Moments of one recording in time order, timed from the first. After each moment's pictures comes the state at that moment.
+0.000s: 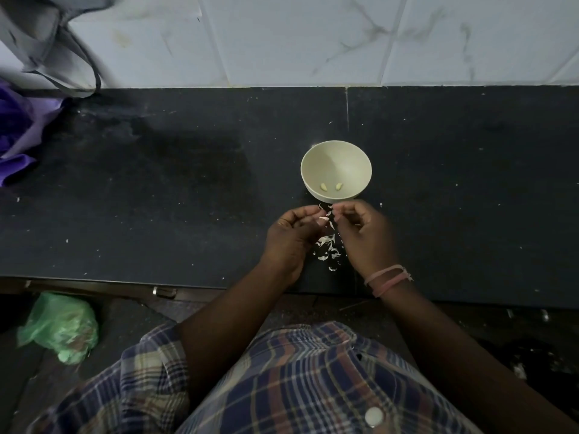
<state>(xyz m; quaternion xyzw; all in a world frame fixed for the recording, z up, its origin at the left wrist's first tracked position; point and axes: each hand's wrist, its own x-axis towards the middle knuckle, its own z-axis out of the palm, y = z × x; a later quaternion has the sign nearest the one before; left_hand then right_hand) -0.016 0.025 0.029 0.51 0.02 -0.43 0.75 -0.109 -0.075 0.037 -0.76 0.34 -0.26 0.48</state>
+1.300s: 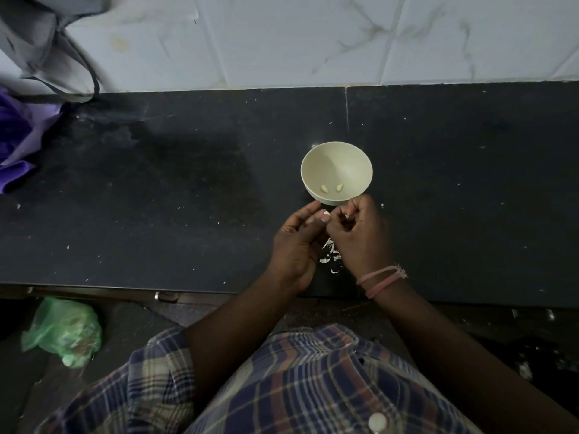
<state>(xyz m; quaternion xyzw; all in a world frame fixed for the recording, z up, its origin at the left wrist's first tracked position) -0.024 0.018 0.032 0.43 0.08 -0.43 0.79 -0.098 -0.066 0.045 -0.76 0.36 -0.30 0.46</state>
